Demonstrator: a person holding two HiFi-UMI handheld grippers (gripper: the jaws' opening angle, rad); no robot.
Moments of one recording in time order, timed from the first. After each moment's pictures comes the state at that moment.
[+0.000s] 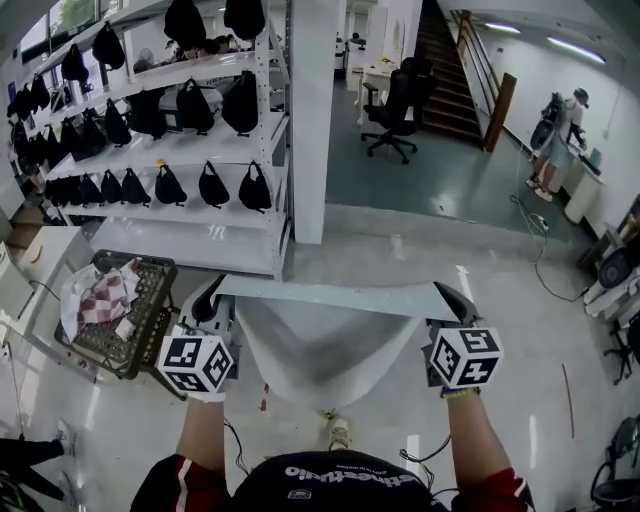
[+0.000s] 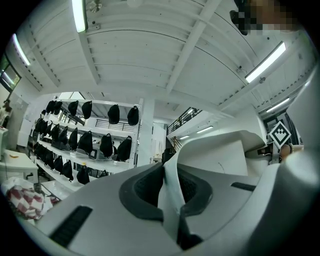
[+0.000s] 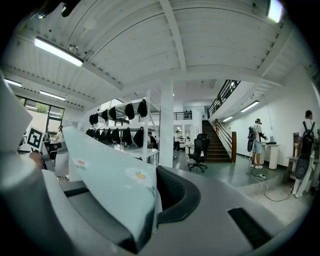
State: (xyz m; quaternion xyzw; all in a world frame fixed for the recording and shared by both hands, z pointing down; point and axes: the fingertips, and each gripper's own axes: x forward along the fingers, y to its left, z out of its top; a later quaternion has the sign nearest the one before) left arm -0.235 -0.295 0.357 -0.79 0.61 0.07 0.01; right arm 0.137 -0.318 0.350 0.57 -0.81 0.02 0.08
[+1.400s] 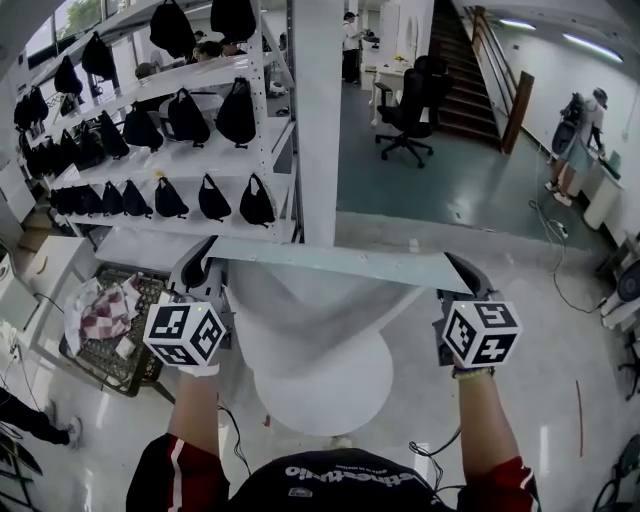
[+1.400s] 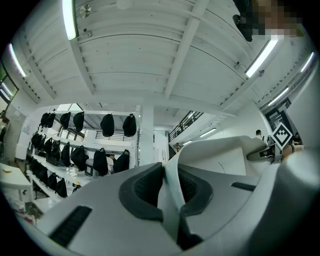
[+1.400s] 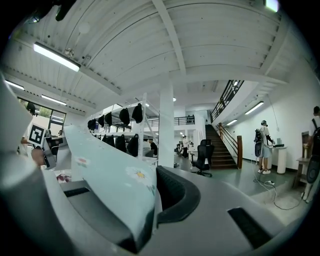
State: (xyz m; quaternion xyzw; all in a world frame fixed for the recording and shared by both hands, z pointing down) left arm -0.220 -0.436 0.272 -0.77 0.63 0.08 0.08; right arm 0.155 -0.472 0.295 0.56 -0.83 0.00 0.05
